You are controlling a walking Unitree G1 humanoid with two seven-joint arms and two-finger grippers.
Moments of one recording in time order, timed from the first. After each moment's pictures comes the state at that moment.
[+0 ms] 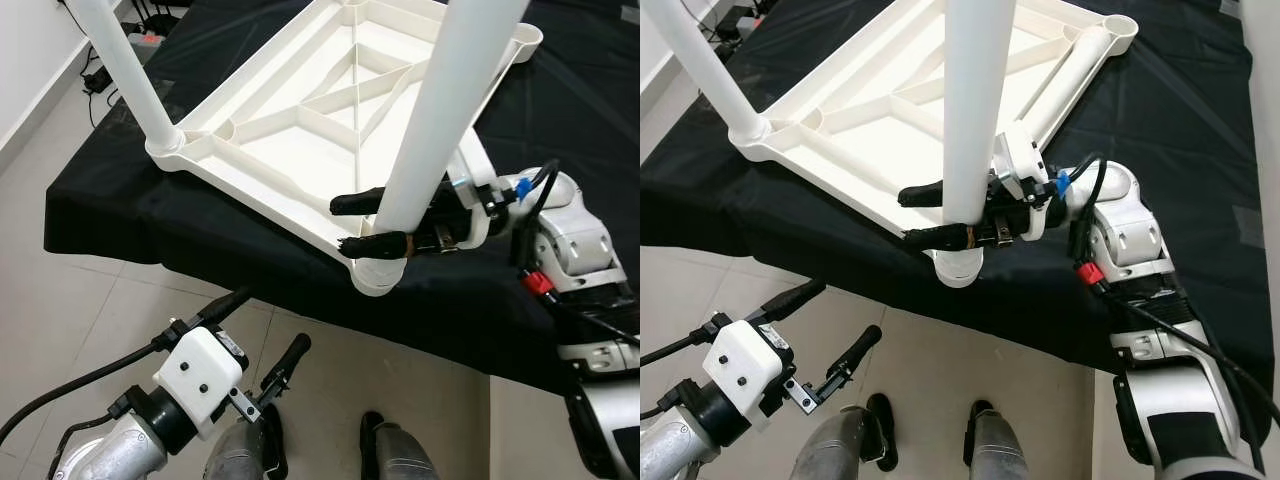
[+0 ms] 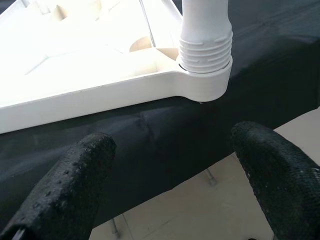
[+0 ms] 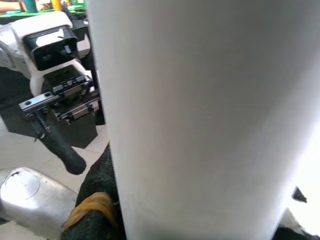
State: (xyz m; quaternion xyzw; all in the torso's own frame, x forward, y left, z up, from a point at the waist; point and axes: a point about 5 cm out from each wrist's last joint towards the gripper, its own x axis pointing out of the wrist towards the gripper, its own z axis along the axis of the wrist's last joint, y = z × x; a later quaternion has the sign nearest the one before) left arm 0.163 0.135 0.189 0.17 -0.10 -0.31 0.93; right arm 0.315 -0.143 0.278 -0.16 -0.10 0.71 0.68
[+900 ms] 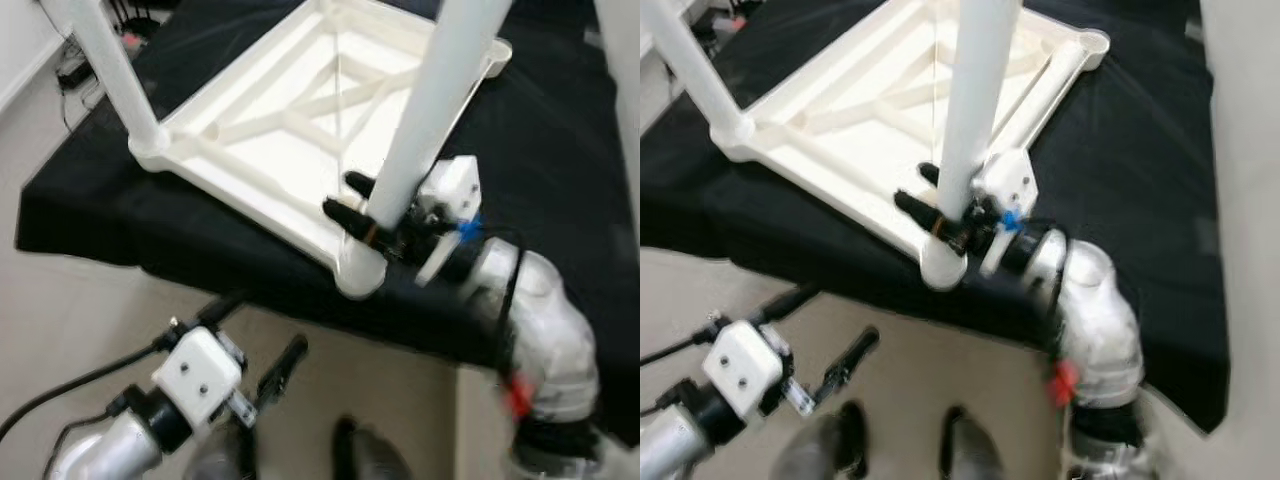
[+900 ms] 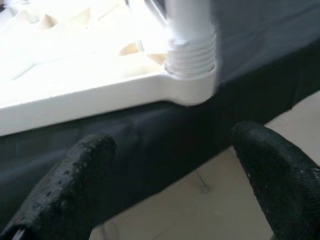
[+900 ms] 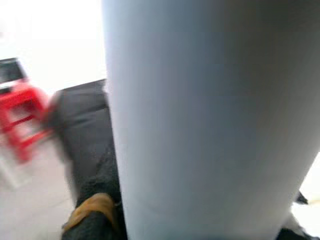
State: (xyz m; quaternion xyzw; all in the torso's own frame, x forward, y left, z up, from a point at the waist) left arm 0.173 0.137 0.177 0.18 -0.10 -0.30 0.93; right arm 0.258 -0.123 0.230 -0.03 -0.10 0.23 0.97
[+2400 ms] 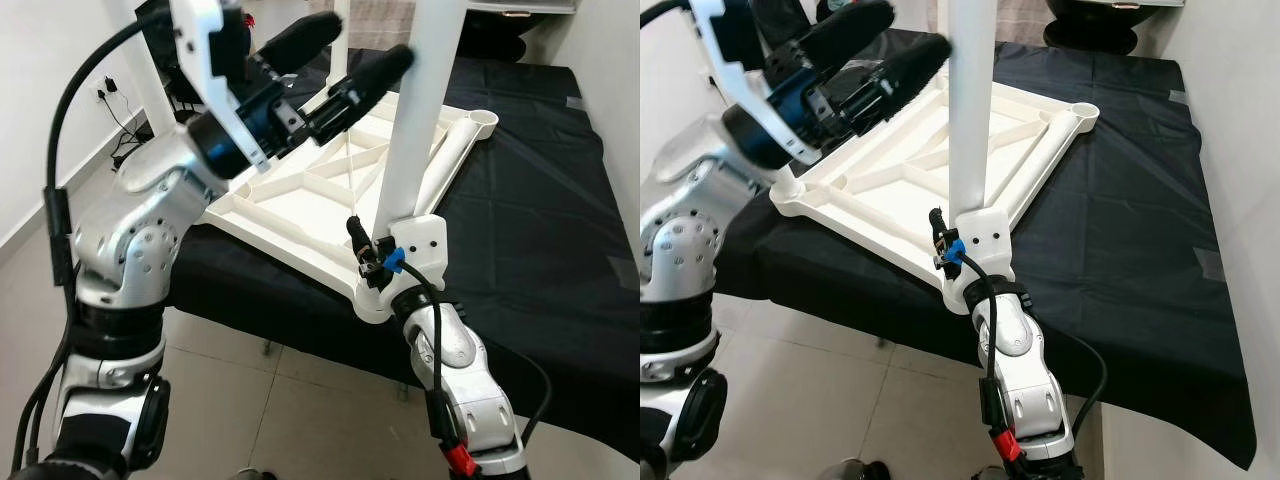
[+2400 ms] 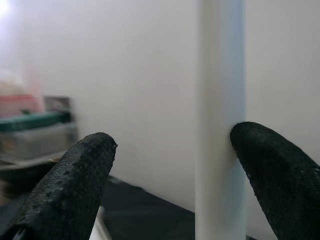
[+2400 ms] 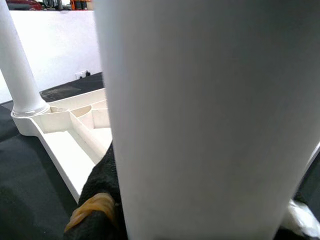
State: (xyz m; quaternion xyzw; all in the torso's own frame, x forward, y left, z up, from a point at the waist) left arm 0.291 0.089 0.373 -0.07 -0.28 -0.51 0.81; right arm 0.273 -0.095 0.193 -0.04 -0.08 0.11 0.99
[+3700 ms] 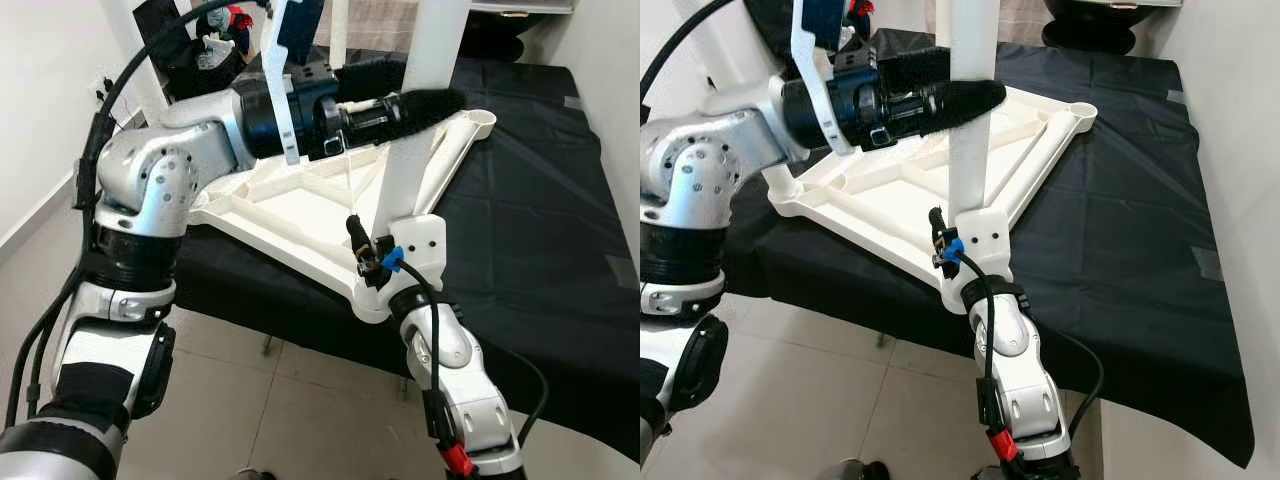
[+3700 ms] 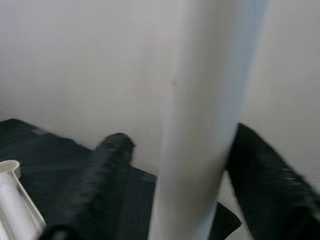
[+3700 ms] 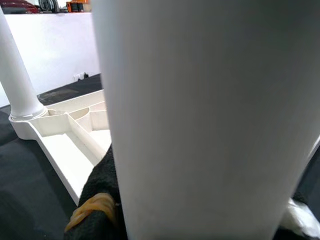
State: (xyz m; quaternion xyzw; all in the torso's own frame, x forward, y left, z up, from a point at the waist) left arm 0.311 0.065 0.370 -0.04 -0.14 -0.62 0.77; right arm 0.273 -0.092 0.193 -0.03 -0.08 0.12 0.99
